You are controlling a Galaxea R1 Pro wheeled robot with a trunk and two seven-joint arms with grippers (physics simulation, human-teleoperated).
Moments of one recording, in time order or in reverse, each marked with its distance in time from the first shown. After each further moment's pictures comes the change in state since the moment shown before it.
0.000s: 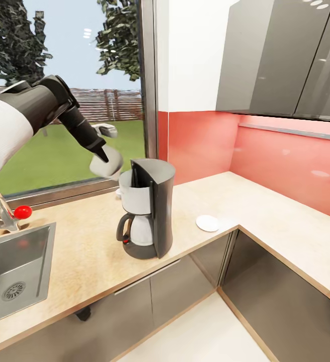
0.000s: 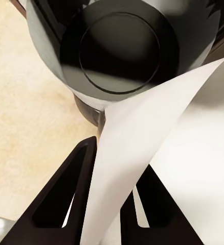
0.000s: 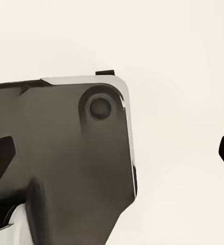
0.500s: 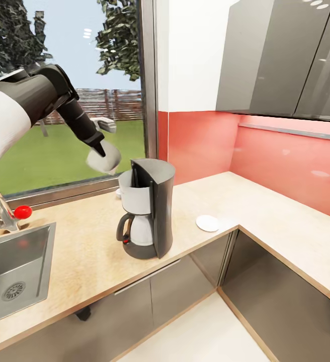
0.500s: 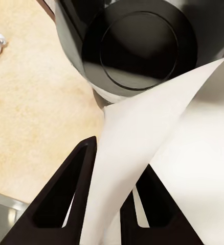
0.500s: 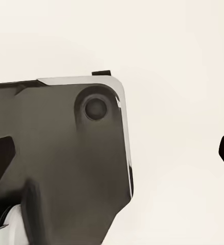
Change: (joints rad) left arm -0.045 -0.012 -0.068 -0.004 -0.002 0.023 0.016; right arm 0.000 -0.009 0.000 0.000 0.000 0.000 0.001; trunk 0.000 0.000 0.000
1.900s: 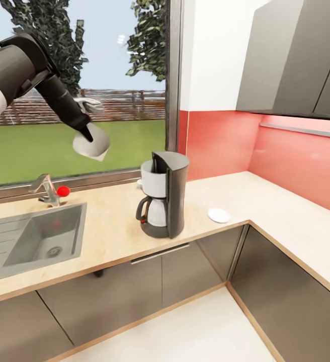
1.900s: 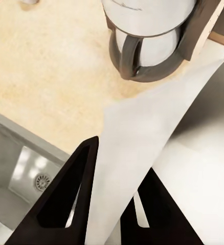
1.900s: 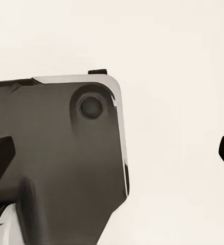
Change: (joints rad) left arm -0.094 0.040 -0.026 0.000 -0.025 0.007 -0.015; right arm 0.000 -0.010 0.000 0.005 0.000 0.000 0.002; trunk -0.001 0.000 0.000
